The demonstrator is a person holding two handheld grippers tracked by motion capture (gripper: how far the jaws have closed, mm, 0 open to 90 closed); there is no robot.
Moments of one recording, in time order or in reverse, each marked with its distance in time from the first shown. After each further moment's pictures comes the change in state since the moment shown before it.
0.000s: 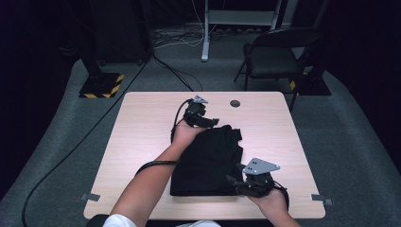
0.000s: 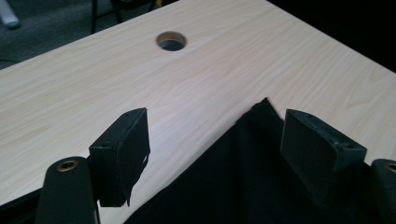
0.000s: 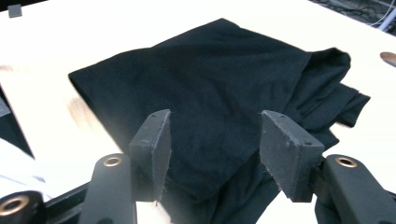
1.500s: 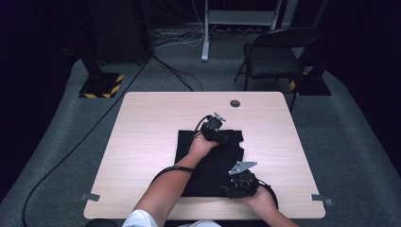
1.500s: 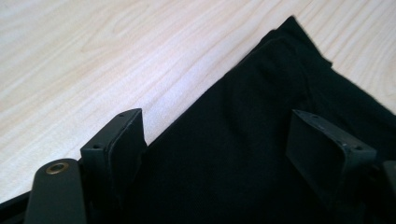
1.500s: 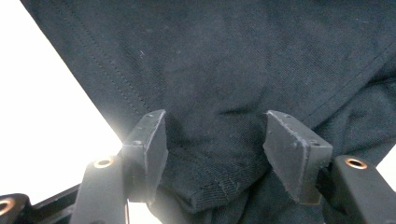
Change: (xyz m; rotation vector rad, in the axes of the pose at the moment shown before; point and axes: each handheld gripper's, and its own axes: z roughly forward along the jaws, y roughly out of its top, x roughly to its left) left arm -0.041 -0.036 0.093 0.198 0.033 0.089; right arm -0.005 -0.038 0.070 0.257 0.120 0.062
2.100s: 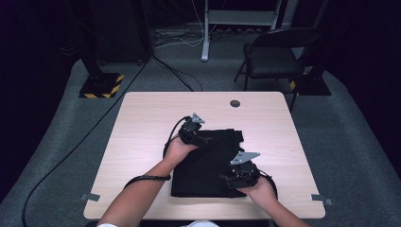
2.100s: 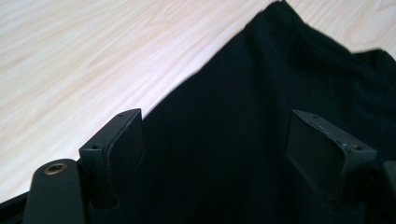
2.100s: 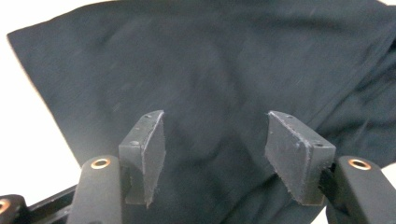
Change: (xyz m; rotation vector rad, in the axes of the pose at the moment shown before) left arm 0.029 -0.049 -0.085 -0.073 -0.003 0.008; right arm -0.019 0.026 -0.008 -0.087 -0.015 -0.030
